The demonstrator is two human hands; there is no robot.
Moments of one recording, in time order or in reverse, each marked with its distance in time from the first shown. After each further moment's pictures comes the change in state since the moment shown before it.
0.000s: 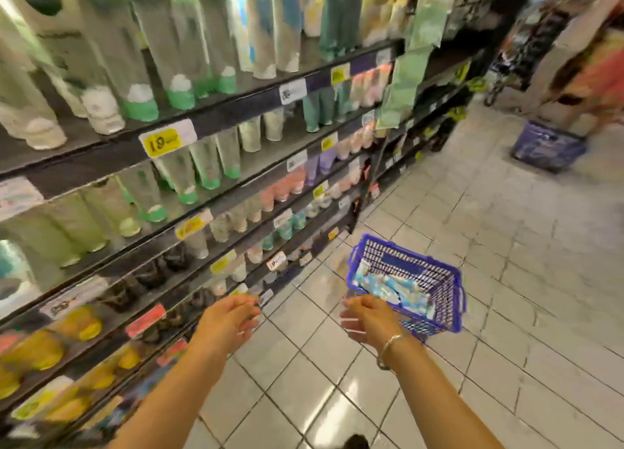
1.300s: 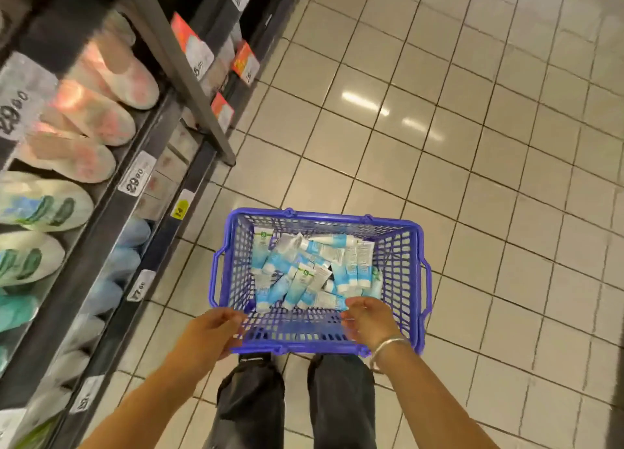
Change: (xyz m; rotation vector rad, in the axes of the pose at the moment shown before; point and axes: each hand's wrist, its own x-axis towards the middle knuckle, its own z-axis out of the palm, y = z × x) left_hand 0.421 -0.055 0.558 0.710 -0.401 -0.424; right_hand 0.475 0.025 -0.425 0.282 0.452 0.562
